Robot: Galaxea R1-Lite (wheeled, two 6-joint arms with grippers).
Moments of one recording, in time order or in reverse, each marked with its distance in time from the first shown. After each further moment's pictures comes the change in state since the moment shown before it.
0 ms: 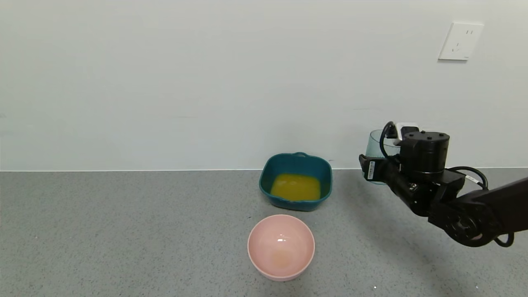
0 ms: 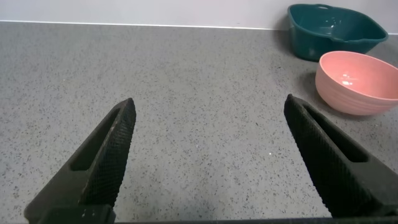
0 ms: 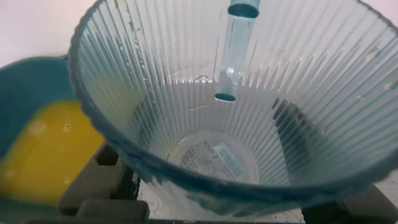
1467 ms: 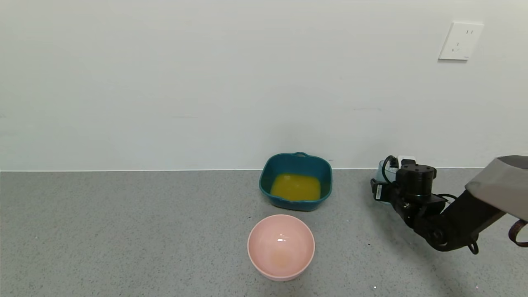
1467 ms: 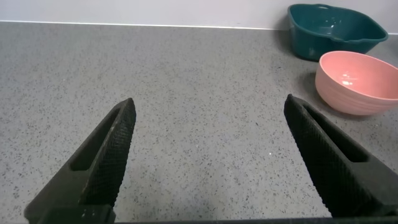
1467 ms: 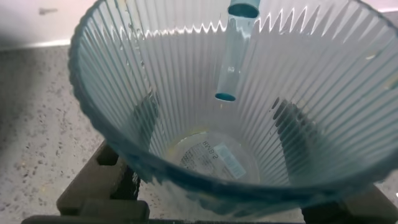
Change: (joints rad) left arm 0.000 0.000 0.000 0.000 0.000 0.000; right arm -0.194 0.312 0.017 -0.236 0.074 -0.007
